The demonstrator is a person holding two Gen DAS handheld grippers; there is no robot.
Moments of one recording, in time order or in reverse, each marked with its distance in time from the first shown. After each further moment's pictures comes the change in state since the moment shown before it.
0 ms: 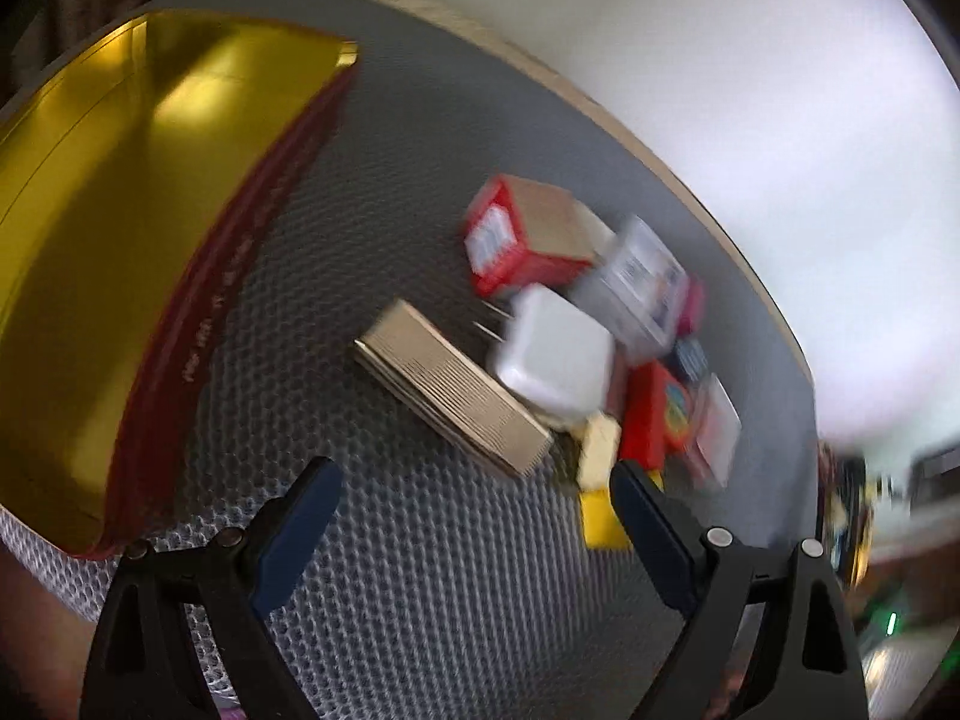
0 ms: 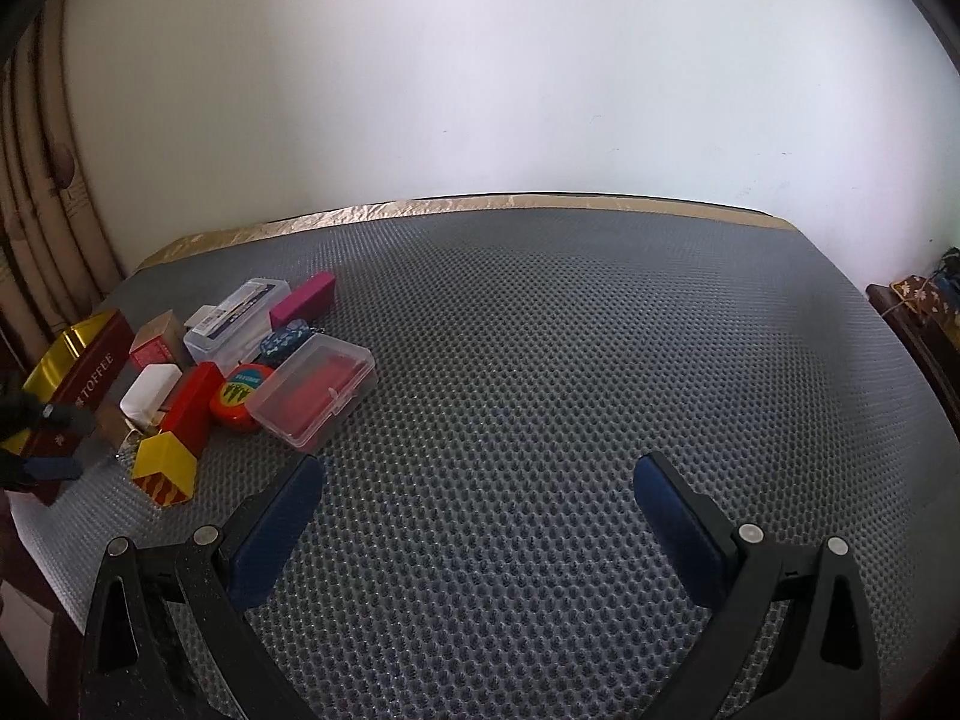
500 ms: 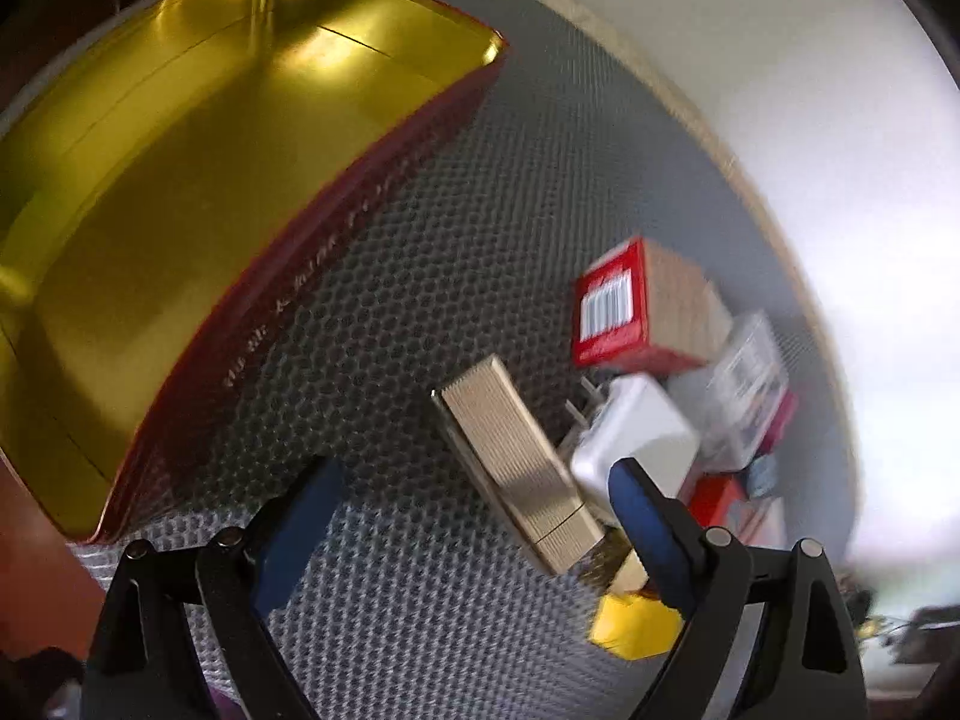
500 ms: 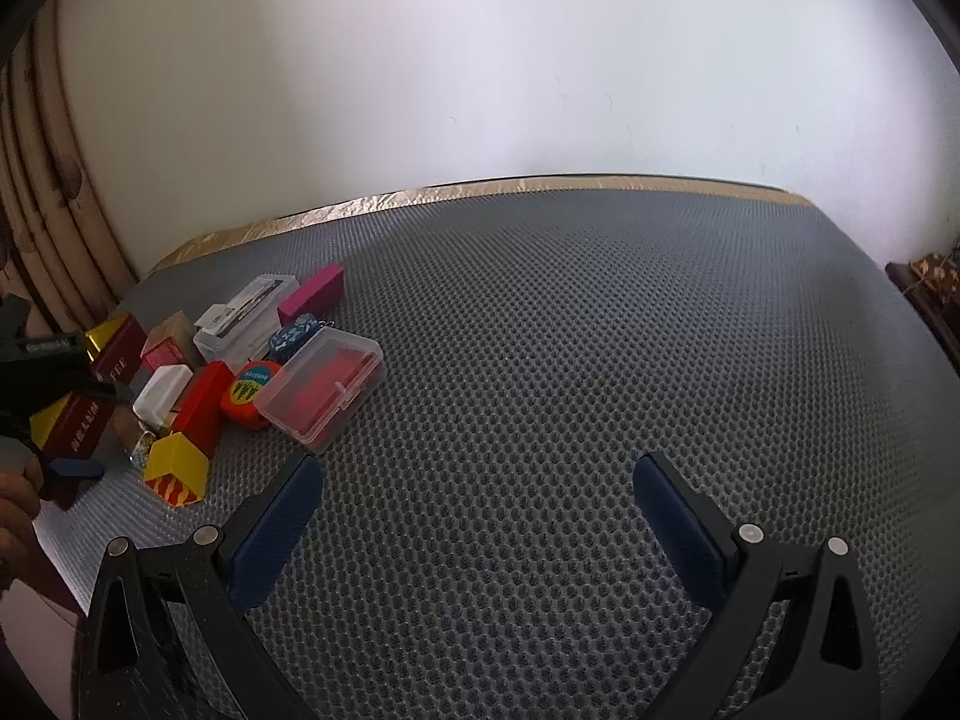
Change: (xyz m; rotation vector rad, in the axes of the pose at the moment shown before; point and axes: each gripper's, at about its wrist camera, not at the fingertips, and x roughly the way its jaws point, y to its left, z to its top) left arm -0.006 0.017 0.008 -0.249 0.003 0.207; right arm 0.011 -0.006 0.001 0.043 0.037 0.058
